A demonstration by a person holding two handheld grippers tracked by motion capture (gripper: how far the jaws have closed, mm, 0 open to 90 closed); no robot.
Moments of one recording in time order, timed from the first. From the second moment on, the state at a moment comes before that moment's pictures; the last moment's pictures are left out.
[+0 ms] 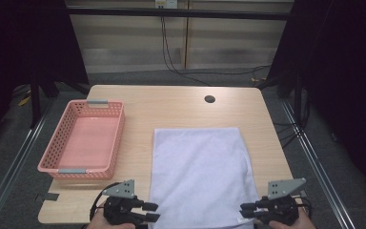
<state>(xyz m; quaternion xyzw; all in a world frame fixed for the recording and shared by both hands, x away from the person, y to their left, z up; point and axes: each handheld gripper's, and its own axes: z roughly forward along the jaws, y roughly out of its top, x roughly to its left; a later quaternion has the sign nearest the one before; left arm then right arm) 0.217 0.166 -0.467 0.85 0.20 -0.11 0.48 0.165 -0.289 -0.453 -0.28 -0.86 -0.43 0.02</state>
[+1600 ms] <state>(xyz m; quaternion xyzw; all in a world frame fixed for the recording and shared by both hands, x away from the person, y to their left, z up) 0.384 0.129 -0.498 0.82 0.38 0.05 0.42 0.352 -0.326 -0.485 -0.45 -0.80 -0.39 -0.11</state>
